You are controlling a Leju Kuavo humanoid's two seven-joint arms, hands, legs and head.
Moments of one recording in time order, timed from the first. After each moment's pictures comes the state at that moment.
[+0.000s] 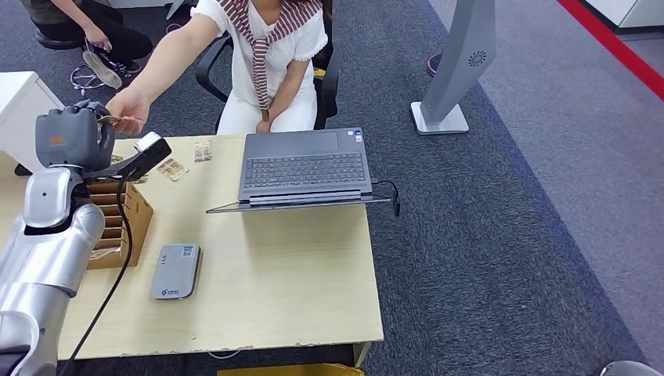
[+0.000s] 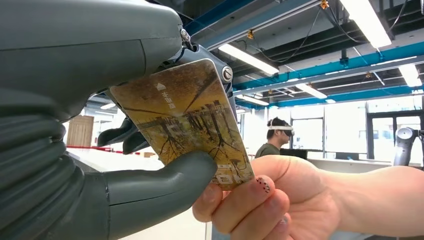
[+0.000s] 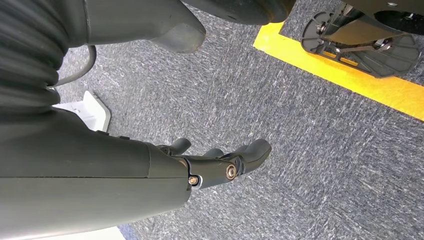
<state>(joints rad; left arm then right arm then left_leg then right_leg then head) -0.84 0.21 -0.26 -0.76 -1.28 0.37 0.04 -0.06 0.10 -0.85 -0.19 1.31 -0.09 -0.02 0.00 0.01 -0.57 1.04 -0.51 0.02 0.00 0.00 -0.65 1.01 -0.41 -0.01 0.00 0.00</state>
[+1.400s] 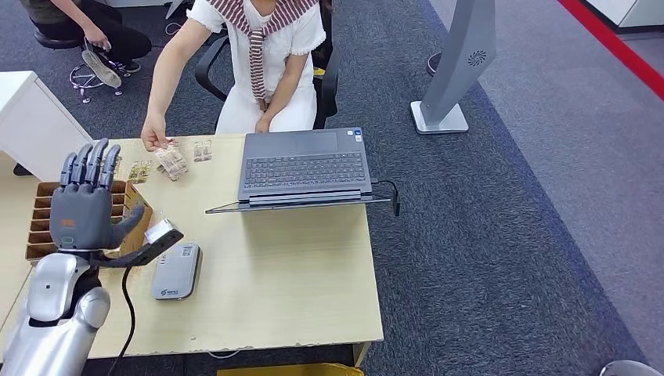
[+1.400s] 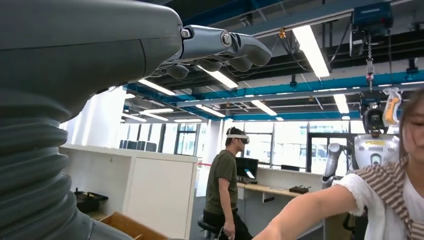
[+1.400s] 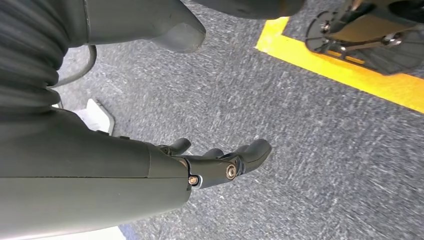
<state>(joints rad) -0.35 0.28 -0.25 -1.25 -1.19 0.46 -0.09 -0.05 0.10 -0.86 -0.19 1.28 -0.10 -0.02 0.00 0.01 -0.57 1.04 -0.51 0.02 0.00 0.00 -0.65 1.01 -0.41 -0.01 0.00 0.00</state>
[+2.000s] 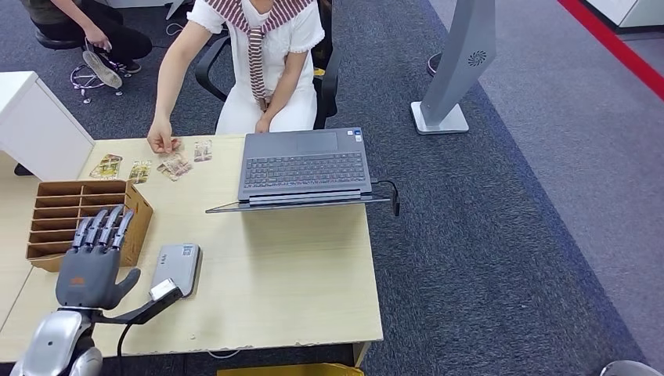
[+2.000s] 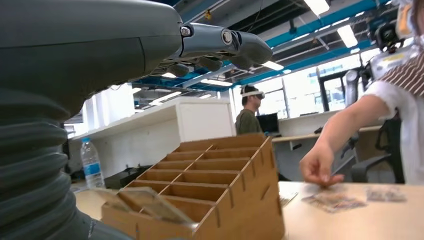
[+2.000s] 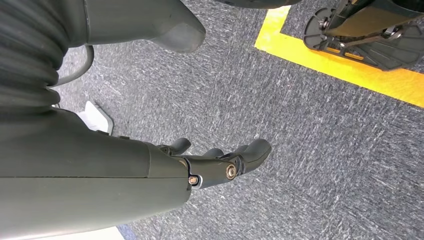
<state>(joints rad) -0.13 0.33 -0.20 -1.27 -1.30 0.42 -0.05 -0.05 0.09 -0.88 -0.19 1.28 -0.10 -0.04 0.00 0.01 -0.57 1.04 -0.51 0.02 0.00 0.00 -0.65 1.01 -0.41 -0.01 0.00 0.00</state>
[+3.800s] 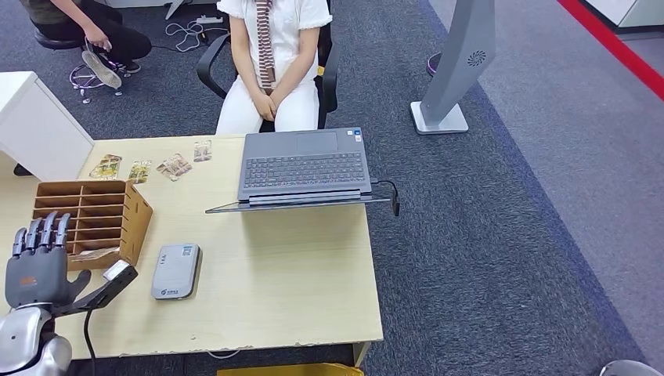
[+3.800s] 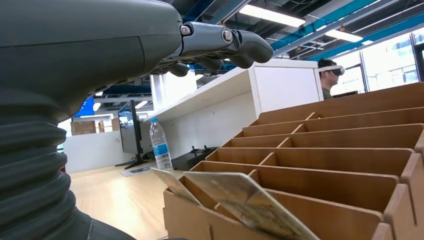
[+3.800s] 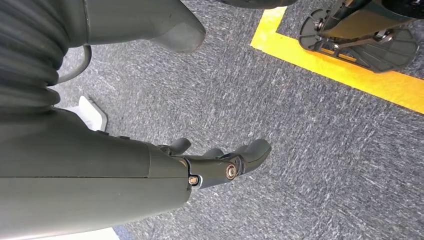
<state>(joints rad) -0.27 0.33 0.03 -0.93 -1.33 0.51 -0.05 -0.05 0.08 -0.88 -0.19 1.30 -0.09 -0.06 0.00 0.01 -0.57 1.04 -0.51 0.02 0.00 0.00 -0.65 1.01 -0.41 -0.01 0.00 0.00</state>
